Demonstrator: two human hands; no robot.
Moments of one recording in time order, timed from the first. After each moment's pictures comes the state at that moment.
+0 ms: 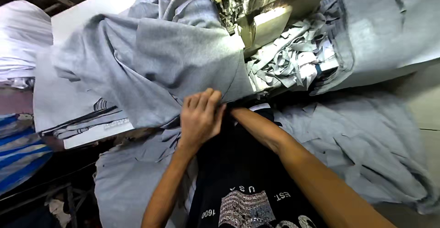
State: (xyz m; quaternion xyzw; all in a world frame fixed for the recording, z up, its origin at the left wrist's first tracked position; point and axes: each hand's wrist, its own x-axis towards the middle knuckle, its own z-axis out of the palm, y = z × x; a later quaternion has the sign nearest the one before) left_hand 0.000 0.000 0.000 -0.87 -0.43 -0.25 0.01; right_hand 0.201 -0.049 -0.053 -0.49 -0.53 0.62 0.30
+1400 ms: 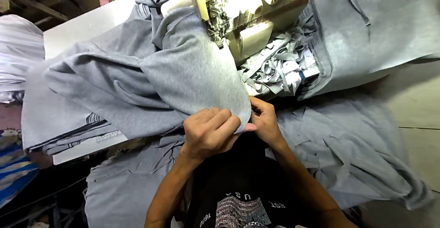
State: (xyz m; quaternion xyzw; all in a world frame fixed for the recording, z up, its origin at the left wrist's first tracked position) left_hand 0.038 -0.004 0.050 -0.88 -0.26 -0.40 -0.01; right_hand 0.218 -0.044 -0.016 -0.54 -0.52 0.38 0.54
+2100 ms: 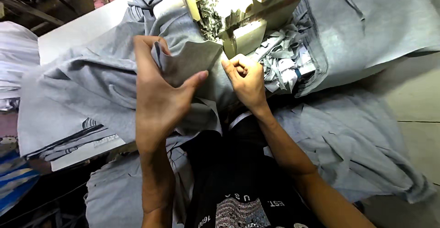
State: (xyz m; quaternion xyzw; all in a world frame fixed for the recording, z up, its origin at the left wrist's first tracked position) left_hand 0.017 0.049 0.126 -0.77 -0.46 -0.38 -0.25; right_hand 0.208 0.030 0.018 -0.57 -0.52 0.27 0.58
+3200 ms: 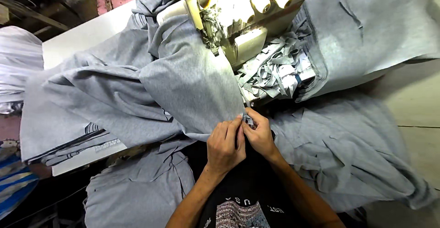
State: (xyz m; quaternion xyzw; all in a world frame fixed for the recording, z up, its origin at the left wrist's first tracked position) left_hand 0.072 -0.051 -0.015 -0.81 -0.43 -0.38 -0.12; right_hand 0.206 -0.061 -0.035 -0.53 -0.49 0.39 0.57
